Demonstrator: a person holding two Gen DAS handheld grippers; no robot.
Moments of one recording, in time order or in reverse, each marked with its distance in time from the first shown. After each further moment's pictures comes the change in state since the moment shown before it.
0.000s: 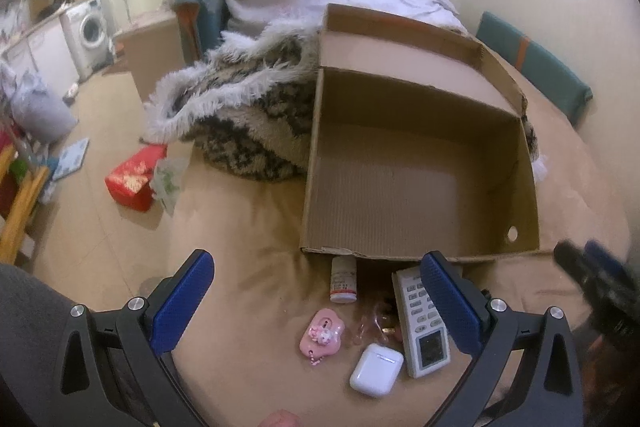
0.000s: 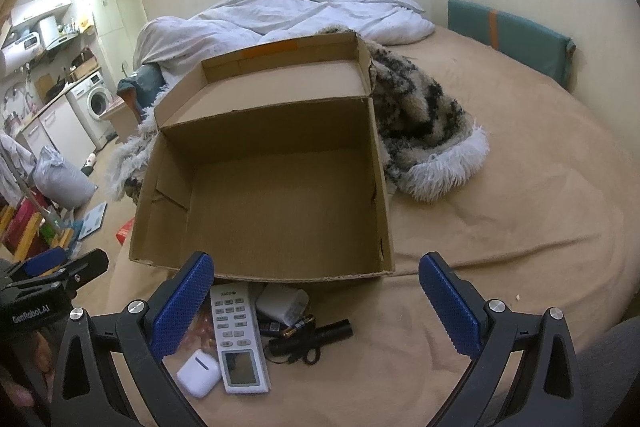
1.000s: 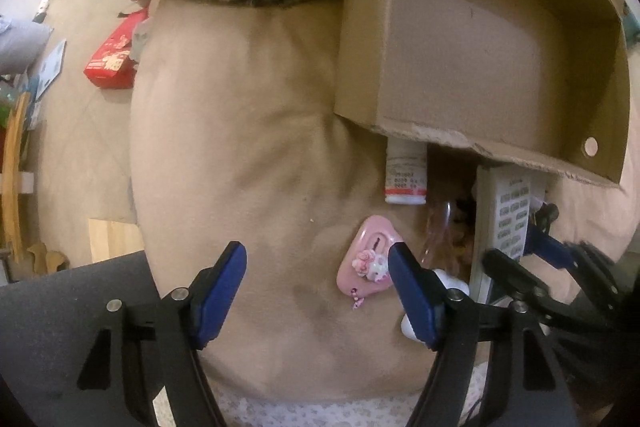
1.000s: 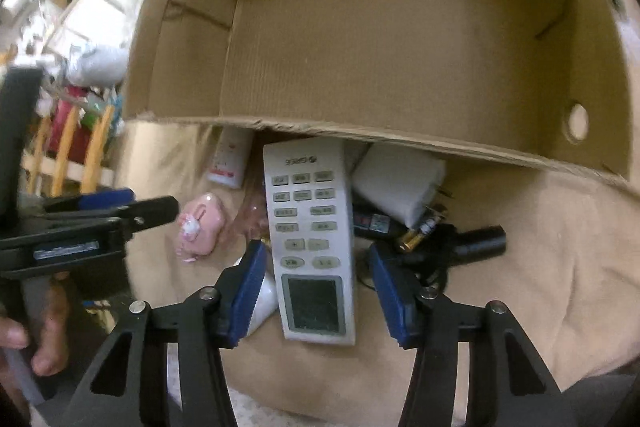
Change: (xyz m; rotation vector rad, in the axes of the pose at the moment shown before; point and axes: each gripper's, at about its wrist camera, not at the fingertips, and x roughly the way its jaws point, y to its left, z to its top) left arm 0.131 0.028 -0.029 0.019 0.619 0.037; right arm 0.138 0.075 -0.053 -0.120 0.617 0.210
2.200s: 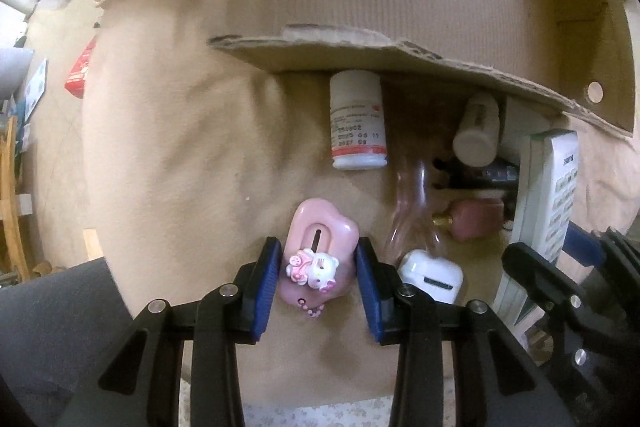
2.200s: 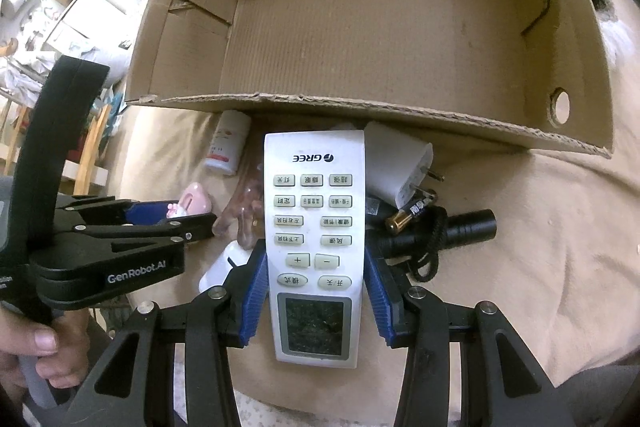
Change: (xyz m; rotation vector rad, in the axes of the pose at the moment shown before) left arm 0.029 -0.042 -0.019 0.098 0.046 0.020; right arm -0.014 -0.005 -0.018 0.019 -0.044 0.004
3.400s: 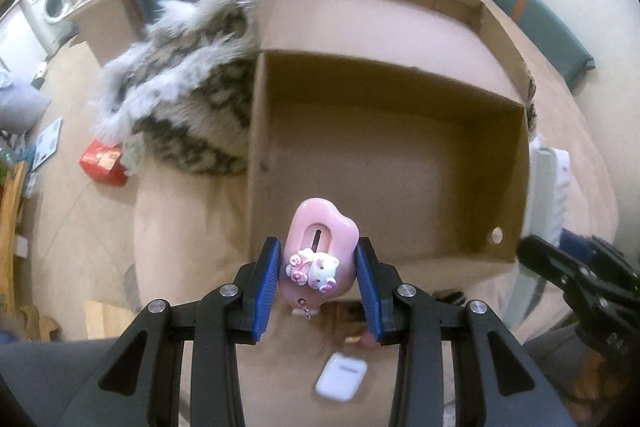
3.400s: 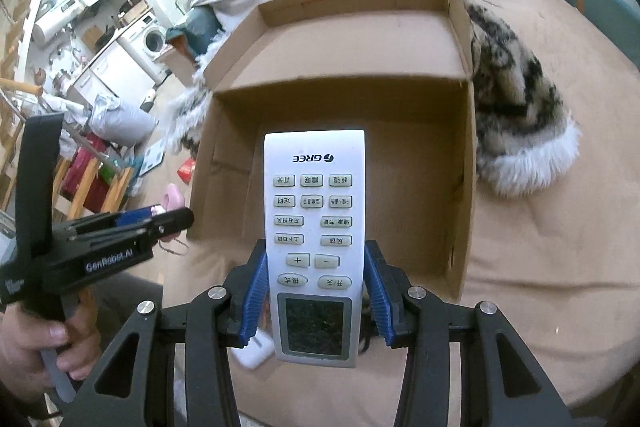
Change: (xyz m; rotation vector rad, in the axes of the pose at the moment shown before) left arm -0.145 -0.016 0.047 -0.026 -0.398 -0.066; right arm -0.133 -0.035 0.054 -0.024 -0.287 0.038
